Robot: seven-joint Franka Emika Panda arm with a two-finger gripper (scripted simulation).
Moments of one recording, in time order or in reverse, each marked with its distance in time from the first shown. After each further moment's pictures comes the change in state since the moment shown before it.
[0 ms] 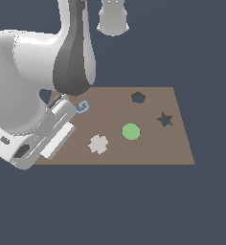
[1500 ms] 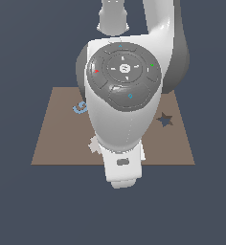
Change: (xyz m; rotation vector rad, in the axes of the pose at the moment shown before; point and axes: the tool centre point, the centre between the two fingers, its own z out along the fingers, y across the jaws) arm 0.178 -0.068 -0.006 0.000 0.000 -0.646
